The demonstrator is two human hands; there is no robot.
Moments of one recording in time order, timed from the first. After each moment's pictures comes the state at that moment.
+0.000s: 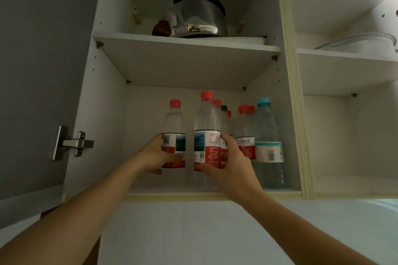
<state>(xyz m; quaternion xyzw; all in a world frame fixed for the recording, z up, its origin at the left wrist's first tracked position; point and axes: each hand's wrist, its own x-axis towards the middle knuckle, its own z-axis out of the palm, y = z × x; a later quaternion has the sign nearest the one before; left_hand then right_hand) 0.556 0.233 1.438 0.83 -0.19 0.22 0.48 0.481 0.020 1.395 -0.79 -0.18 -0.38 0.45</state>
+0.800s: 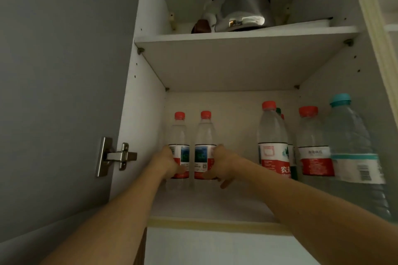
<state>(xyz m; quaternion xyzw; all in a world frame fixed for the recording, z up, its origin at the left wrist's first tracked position) 0.614 0.314 1.449 0.89 -0.05 0.28 0.37 0.613 0.130 1.465 -0.92 -0.15 -0.13 0.32</state>
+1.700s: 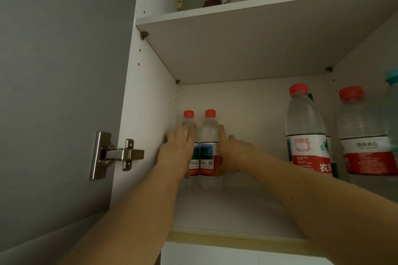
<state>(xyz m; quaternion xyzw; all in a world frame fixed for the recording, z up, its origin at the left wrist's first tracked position) 0.632 0.315 1.456 0.90 0.04 0.40 -0.16 0.670 0.154 1.474 -0.94 -0.18 -0.27 0.03</state>
